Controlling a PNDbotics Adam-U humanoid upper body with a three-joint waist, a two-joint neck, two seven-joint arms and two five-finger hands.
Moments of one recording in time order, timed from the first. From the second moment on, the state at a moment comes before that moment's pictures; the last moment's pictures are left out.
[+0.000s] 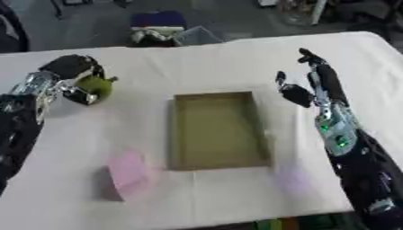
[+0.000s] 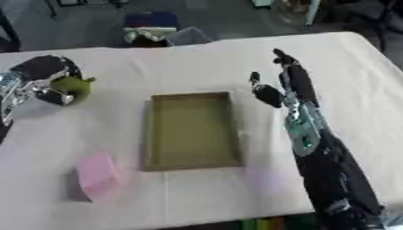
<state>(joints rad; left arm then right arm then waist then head) -0.79 0.55 -0.08 -0.77 -1.29 -0.34 0.04 -0.82 -0.06 0.00 -0.84 0.88 -0.06 -0.21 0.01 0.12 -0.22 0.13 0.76</state>
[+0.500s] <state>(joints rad) -0.82 0.55 -0.17 -1.04 -1.03 -0.42 0.03 -0.82 -0.06 0.01 -0.84 0.88 -0.06 -0.21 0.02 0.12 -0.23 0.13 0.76</state>
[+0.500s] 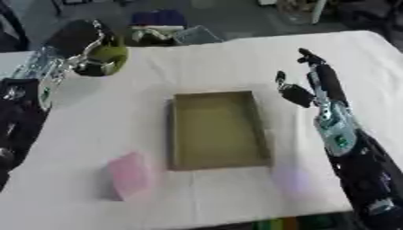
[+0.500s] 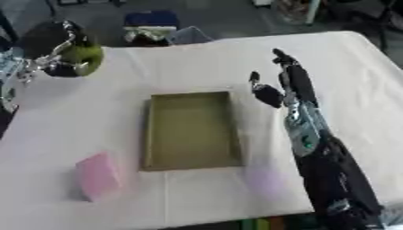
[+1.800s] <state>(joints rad) -0.86 0.25 -0.36 -1.04 -0.96 -0.57 -0.19 -0.83 -0.02 0.01 -0.84 0.89 -0.07 -0.20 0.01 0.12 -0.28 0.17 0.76</state>
